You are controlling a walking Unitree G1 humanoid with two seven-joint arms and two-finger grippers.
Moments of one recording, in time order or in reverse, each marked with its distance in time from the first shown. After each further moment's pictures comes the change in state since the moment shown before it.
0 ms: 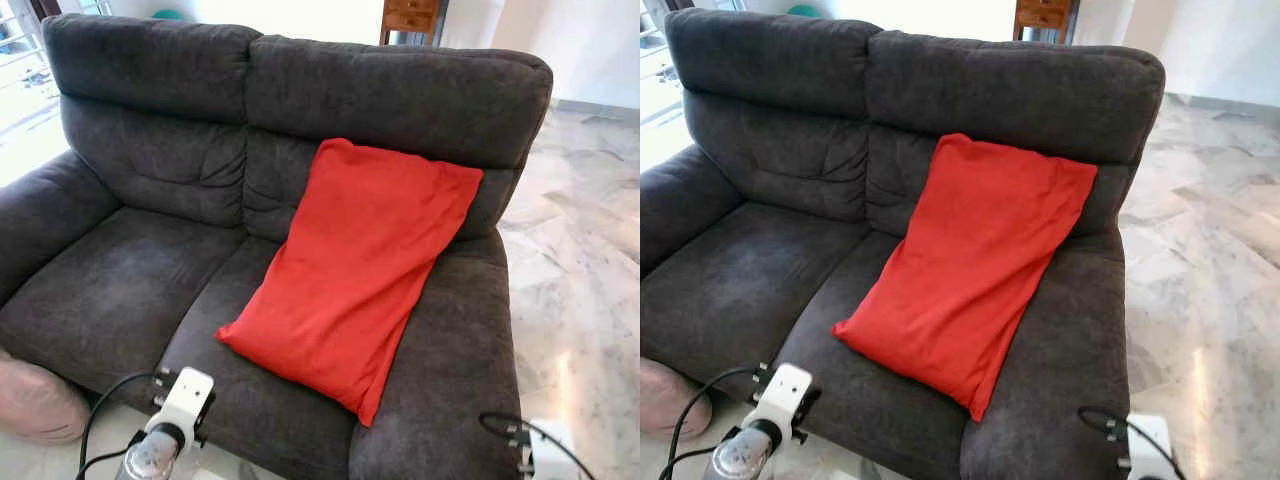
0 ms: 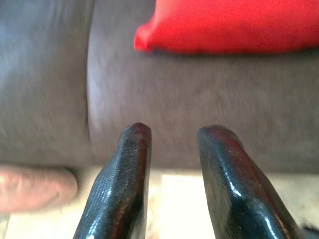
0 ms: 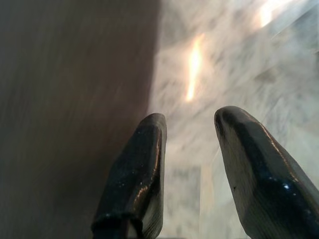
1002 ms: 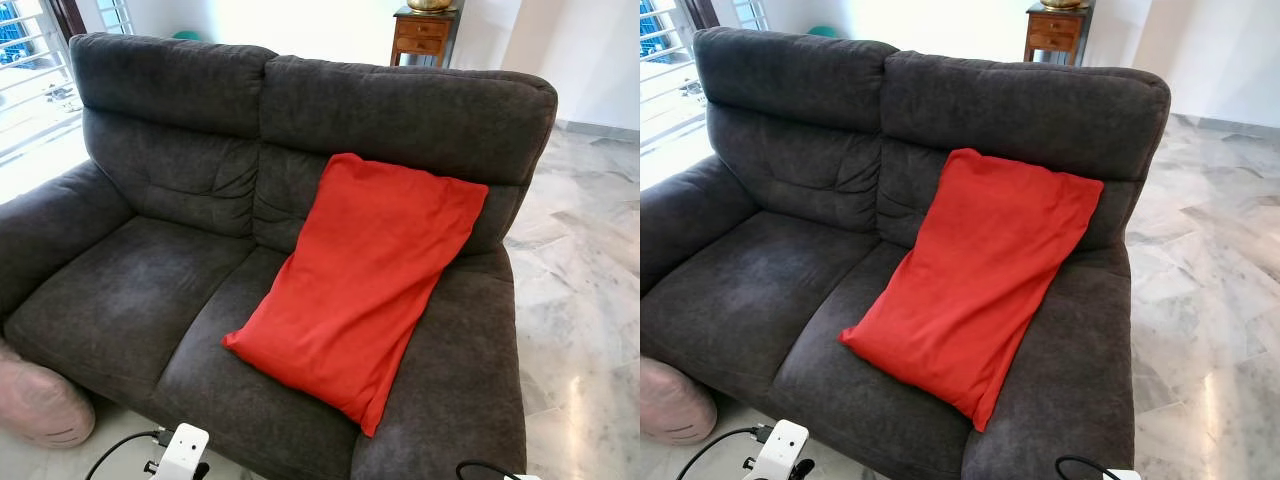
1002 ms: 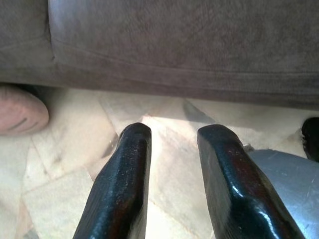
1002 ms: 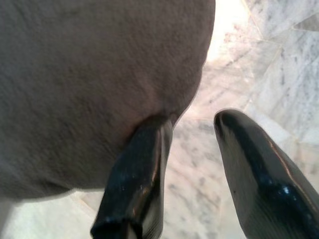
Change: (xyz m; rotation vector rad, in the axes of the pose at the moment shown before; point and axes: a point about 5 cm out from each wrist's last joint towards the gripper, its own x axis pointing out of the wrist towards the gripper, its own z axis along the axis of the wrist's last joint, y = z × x) left arm -0.017 -0.024 -0.055 -0.107 0.266 -0.044; right arm -0.015 0.033 -0.036 0.046 0.207 0.088
